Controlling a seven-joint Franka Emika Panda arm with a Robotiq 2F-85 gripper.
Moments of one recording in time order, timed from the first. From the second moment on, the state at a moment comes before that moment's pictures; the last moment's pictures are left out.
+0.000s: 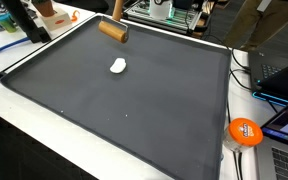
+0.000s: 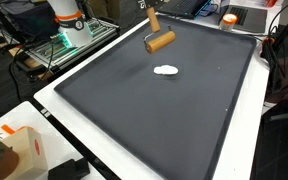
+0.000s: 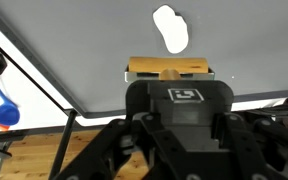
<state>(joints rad) -0.18 -0.52 0.30 -2.74 -0.15 2.76 0.45</state>
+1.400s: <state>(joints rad) -0.07 -0.39 0.12 -2.41 -0.10 2.40 0.18</state>
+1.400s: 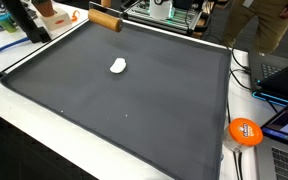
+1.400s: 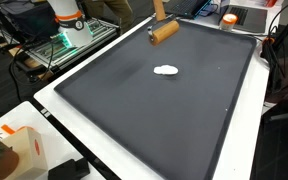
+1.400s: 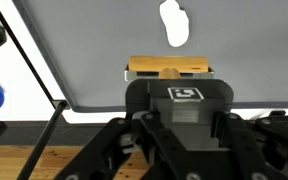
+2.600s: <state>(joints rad) -0.04 -0.21 0.08 -2.19 -0.10 2.23 0.11</state>
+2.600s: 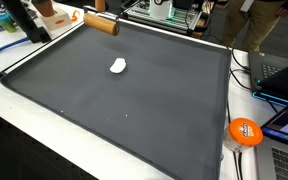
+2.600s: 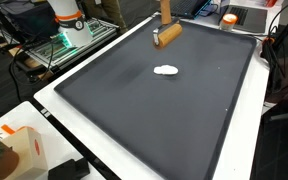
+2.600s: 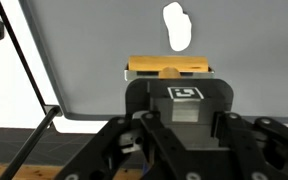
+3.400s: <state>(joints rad) -0.01 -0.10 0.08 -2.03 -0.10 2.13 0.11</state>
